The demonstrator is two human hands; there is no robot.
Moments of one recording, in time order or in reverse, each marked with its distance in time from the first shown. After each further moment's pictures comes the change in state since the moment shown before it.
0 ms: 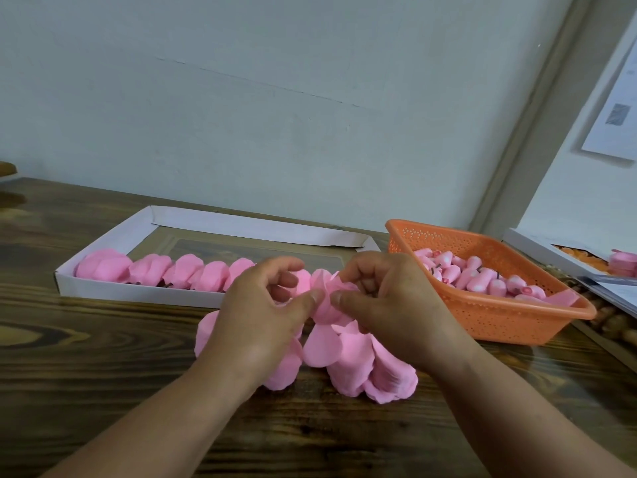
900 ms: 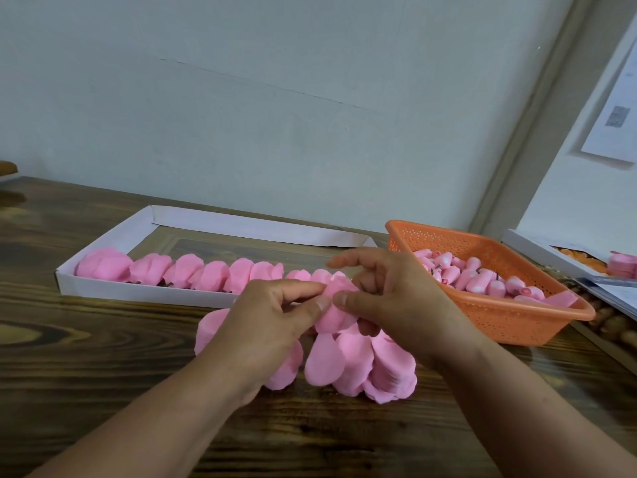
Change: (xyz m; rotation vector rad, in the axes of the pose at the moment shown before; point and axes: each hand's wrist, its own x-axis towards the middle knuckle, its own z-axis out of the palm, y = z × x) left_hand -0.003 0.001 0.000 -0.111 -0.236 -0.098; right_hand 0.002 0.004 -0.009 0.117 -0.144 0.045
